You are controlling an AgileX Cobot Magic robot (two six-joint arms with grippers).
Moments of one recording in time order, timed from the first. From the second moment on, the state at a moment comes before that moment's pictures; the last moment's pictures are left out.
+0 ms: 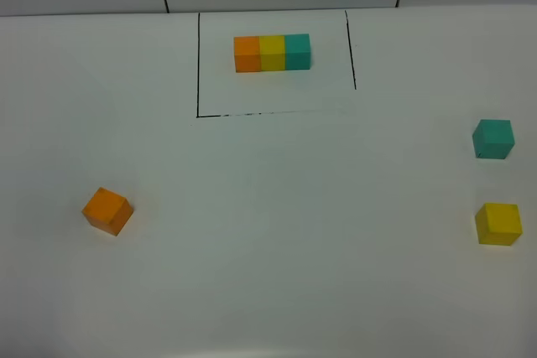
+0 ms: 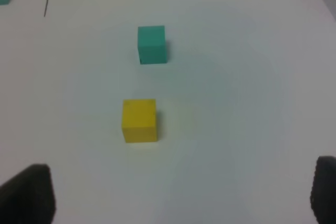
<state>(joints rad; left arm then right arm) -0.02 0.00 -0.51 -0.09 1.08 0.03 -0.11 -0.01 -0.52 0.03 1.10 -0.01</state>
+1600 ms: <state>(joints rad) -0.02 0.02 -0.51 -0.09 1.08 0.02 -0.11 -0.01 -0.52 0.03 1.10 -0.01</state>
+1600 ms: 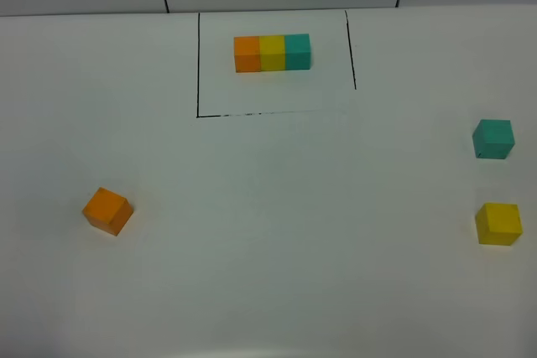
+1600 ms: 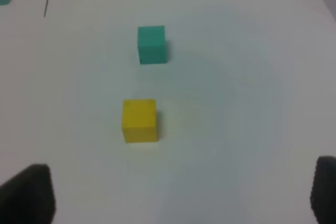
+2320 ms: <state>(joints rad) -0.02 0.83 -0.75 -0.09 1.00 0.04 -0.11 -0.01 -0.52 0.03 1.10 -0.01</state>
